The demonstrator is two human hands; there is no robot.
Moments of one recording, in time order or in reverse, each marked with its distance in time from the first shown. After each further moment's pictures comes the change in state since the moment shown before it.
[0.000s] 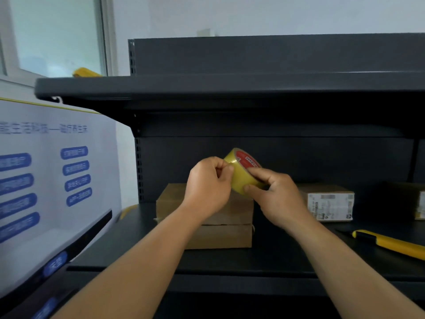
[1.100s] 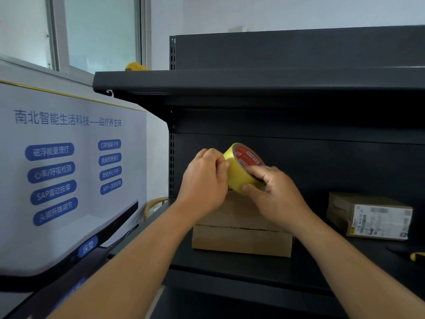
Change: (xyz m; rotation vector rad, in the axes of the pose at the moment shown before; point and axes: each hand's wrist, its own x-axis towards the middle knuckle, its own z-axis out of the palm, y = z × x) left_hand 0.008 -0.042 -0.062 0.294 0.167 0.194; right_hand 0.020 -0.023 0.060 -0.171 -0.154 -0.169
